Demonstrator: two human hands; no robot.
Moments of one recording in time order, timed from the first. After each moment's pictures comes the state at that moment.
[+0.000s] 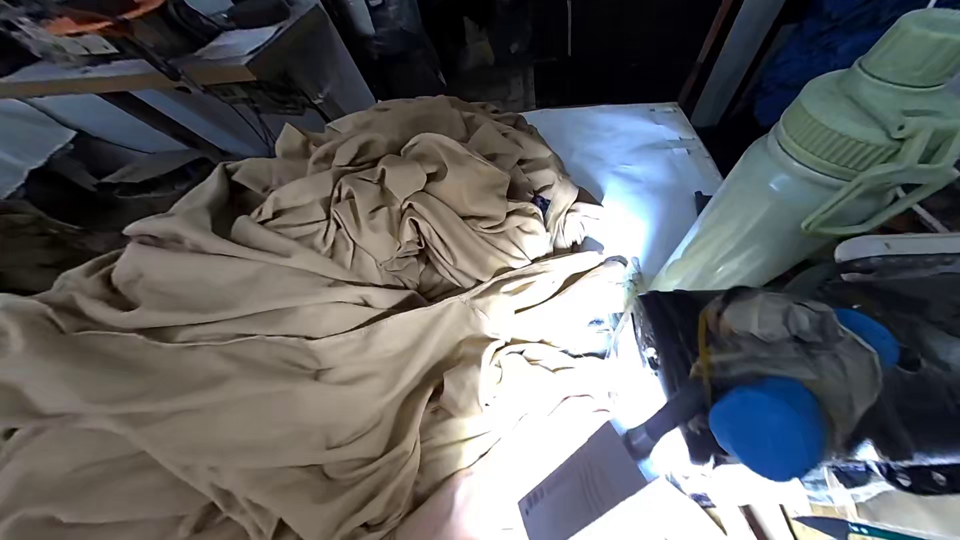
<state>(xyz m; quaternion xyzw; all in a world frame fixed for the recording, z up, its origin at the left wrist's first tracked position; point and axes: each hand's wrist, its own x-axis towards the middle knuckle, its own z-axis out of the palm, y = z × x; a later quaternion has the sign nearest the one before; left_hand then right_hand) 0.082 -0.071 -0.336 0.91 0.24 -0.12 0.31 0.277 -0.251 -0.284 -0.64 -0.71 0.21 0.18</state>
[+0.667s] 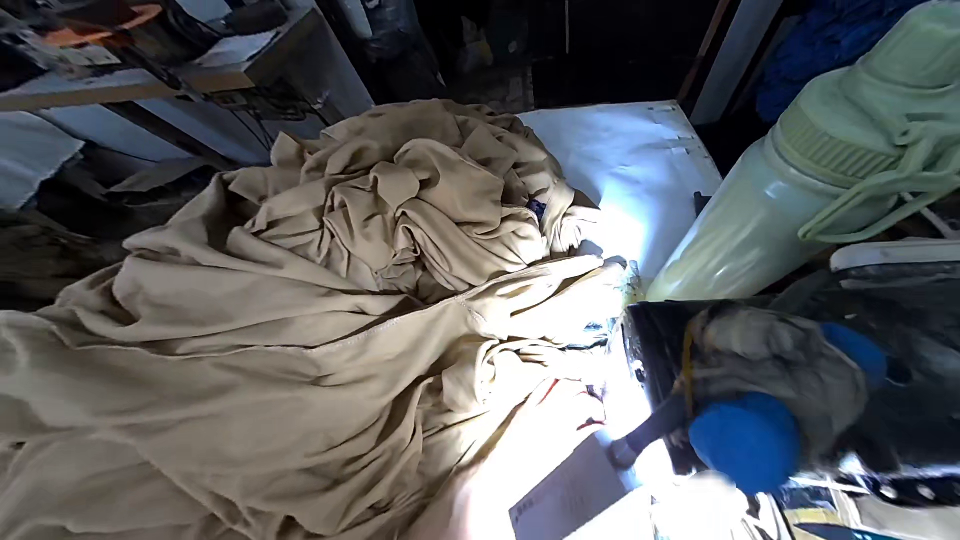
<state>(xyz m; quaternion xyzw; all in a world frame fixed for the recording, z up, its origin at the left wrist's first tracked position) 0.105 -0.070 -0.282 0.95 0.23 0.11 0.17 0.291 -0.219 -0.306 -0.73 -0.53 0.27 0.33</state>
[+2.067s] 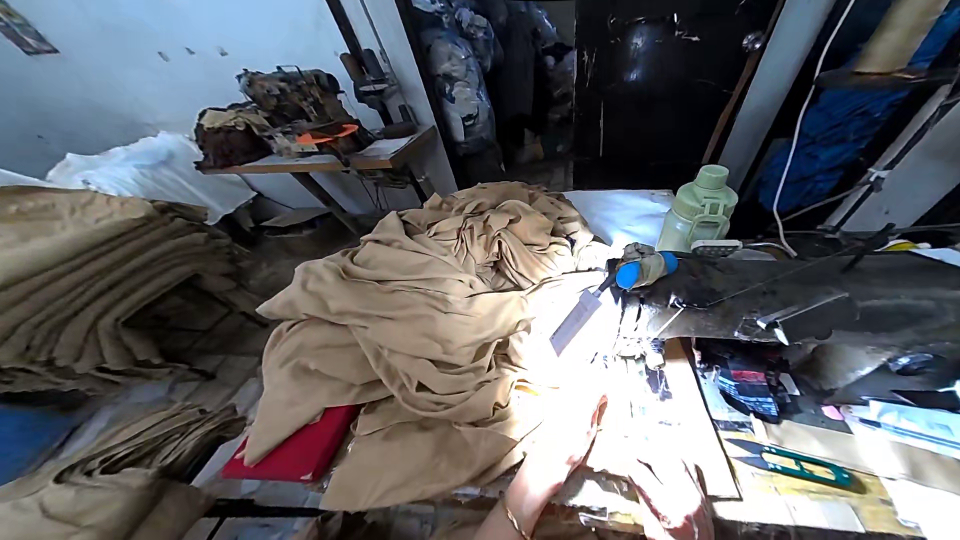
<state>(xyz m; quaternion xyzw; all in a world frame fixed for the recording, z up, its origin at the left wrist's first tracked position) 0.123 -0.148 -0.326 0.88 0.37 0.12 0.26 0.246 -0.298 -0.352 -0.66 -0.66 -0.05 0.37</state>
